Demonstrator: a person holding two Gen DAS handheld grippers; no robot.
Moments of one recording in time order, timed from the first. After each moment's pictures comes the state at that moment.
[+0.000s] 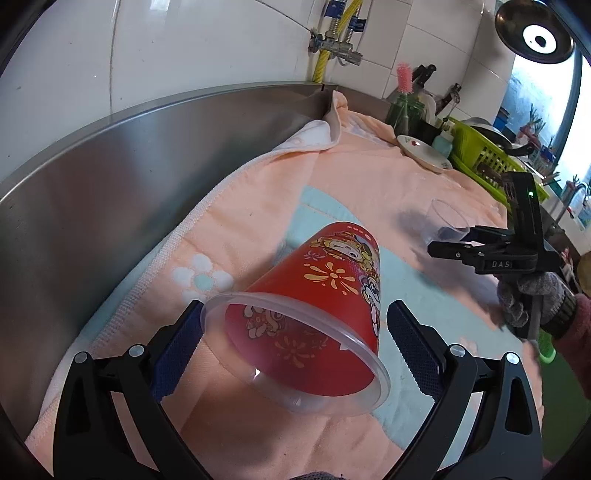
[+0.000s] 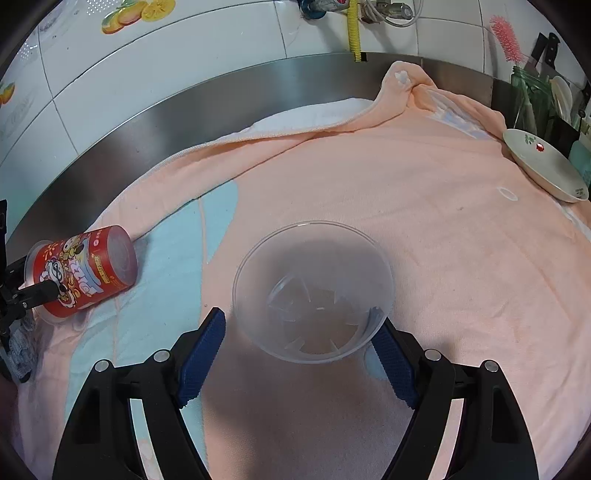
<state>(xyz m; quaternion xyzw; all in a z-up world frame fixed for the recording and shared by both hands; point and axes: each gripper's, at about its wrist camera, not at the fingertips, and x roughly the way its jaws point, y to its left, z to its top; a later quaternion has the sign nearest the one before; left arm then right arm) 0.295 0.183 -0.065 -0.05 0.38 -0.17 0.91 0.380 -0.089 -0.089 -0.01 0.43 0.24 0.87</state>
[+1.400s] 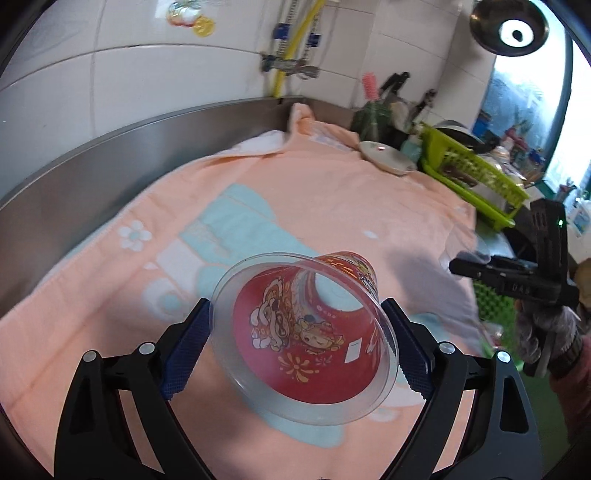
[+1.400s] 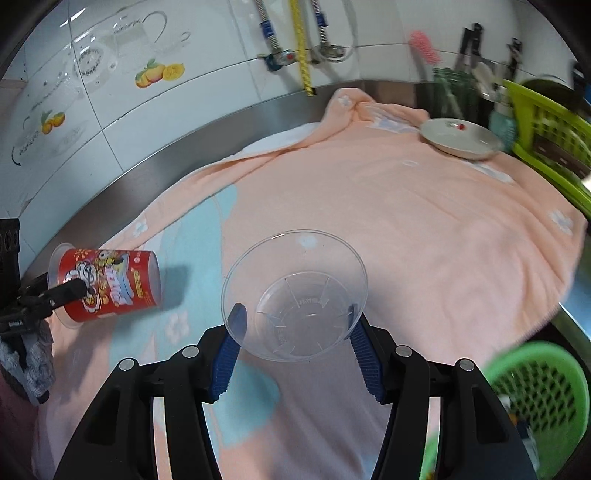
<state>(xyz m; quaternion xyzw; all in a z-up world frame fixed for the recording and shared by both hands) 0.191 0.083 -0.023 -0.06 0.36 -0.15 0.92 0.227 -0.214 -0.041 0.04 0.40 0.20 0.89</state>
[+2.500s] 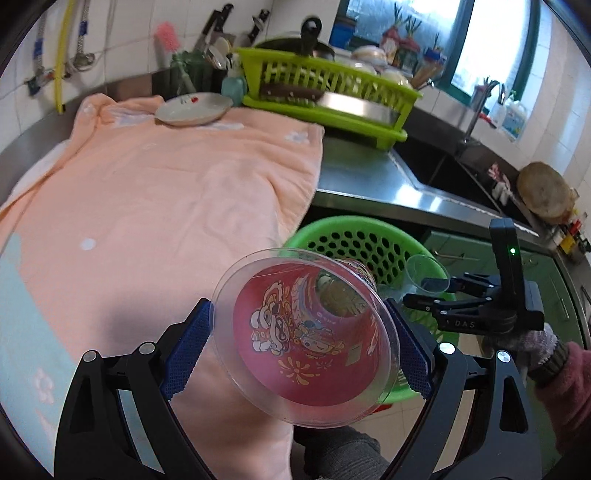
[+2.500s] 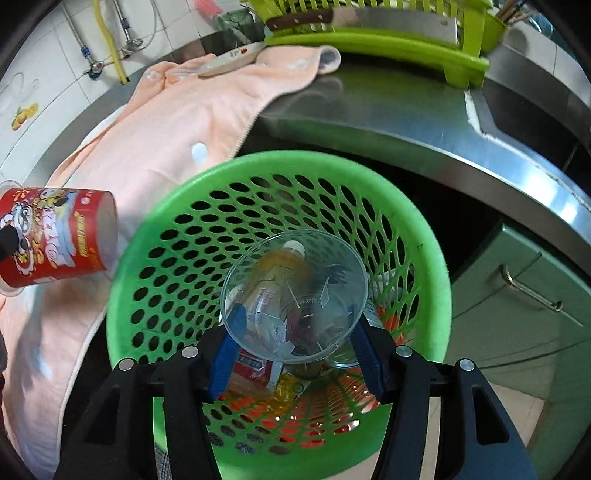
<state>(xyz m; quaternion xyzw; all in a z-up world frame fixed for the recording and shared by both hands) 0.189 -0.219 -0.041 0.05 0.41 -0.33 0.85 0.135 -0.456 -0.135 0.10 0.50 0.01 0.86</state>
